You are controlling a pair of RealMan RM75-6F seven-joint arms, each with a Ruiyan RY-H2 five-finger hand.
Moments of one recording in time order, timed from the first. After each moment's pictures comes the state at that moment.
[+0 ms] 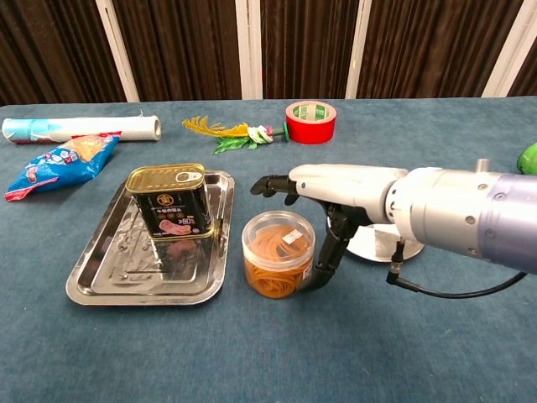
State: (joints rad) left arm -0.14 -1.27 -0.09 -1.66 1.34 1.54 0.28; right arm 0.86 -1.57 0.18 -1.85 -0.77 0.94 -0.58
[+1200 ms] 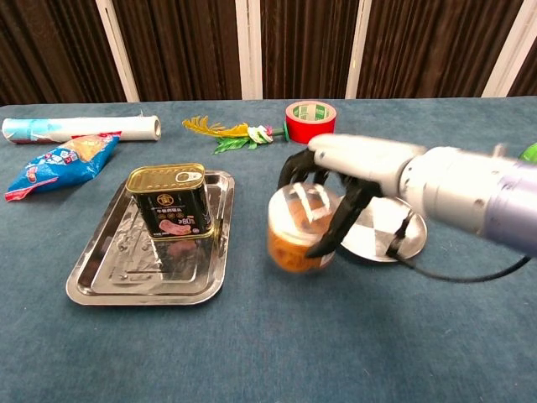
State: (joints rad) left arm -0.12 -1.28 -0.13 -1.66 1.35 1.56 0.24; right arm 0.83 -1.56 0.17 -1.78 -0.89 1.03 -0.47
